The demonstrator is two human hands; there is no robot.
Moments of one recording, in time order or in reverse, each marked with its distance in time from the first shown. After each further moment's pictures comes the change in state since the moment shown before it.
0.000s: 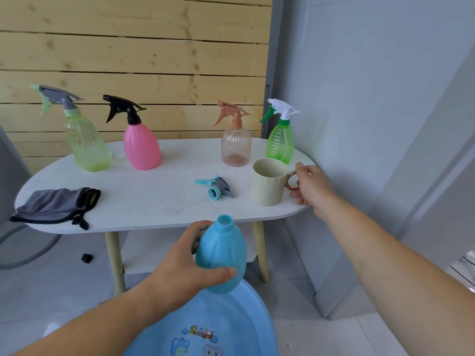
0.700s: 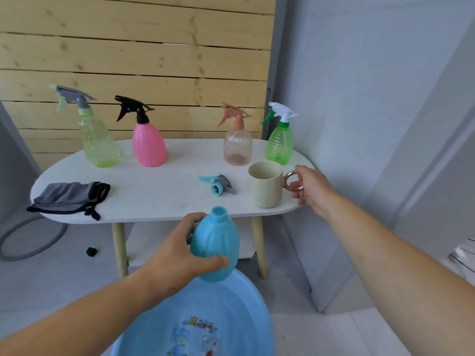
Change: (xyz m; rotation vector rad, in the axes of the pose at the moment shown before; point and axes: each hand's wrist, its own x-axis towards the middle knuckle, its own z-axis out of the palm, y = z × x) left_hand -0.018 0.010 -0.011 0.016 0.039 -0.002; right_hand -0.026 -0.013 -0.011 0.103 -0.113 0.071
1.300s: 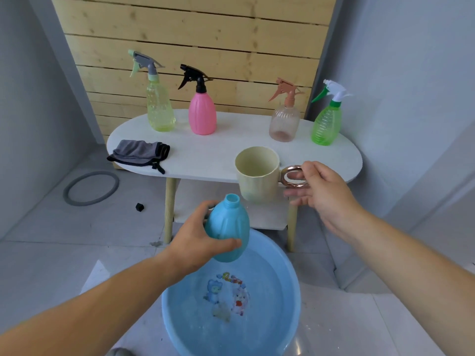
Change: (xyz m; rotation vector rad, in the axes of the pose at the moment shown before) left_hand -0.072 -0.042 -0.041 -0.028 0.134 -0.093; right_hand -0.157 0.009 0.070 0.084 -0.267 -0.267
